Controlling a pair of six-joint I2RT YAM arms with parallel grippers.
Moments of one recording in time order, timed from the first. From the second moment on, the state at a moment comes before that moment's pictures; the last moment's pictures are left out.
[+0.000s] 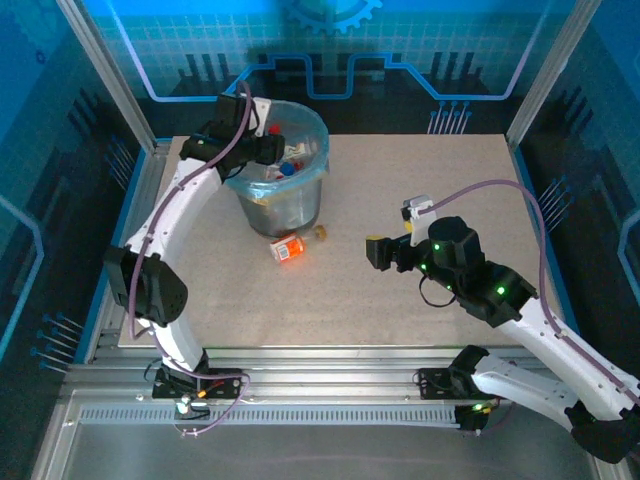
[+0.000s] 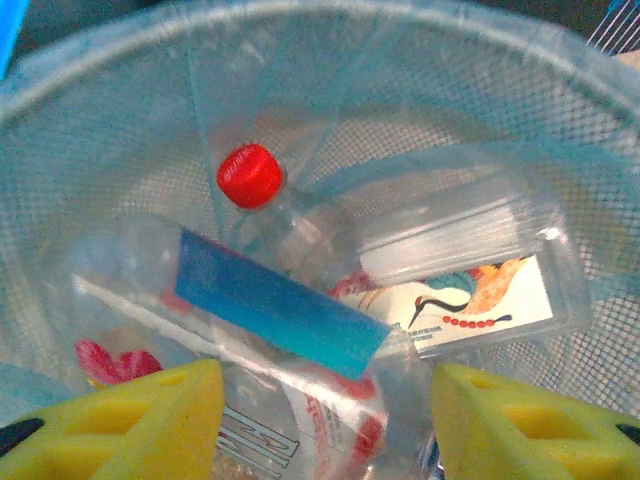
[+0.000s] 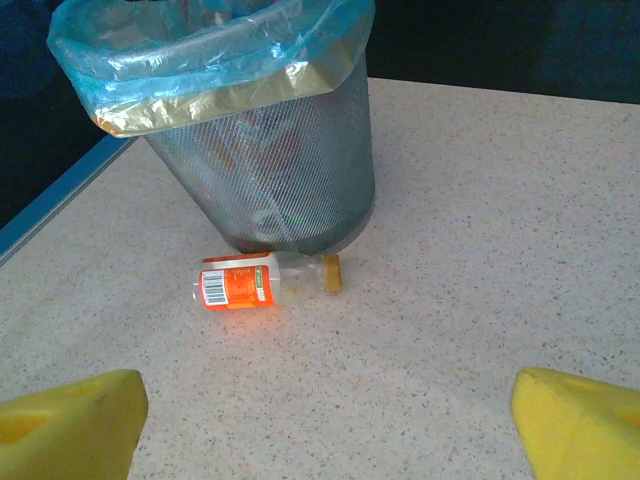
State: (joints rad) left arm -0.24 1.76 1.81 -0.72 0.01 -0.05; right arm 0.73 0.84 0.97 -0.58 0.15 0.29
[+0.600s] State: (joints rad) left arm -0.24 1.43 1.73 -0.69 0.11 -0.12; right arm 0.75 1.13 1.09 -0.57 -0.01 0.11
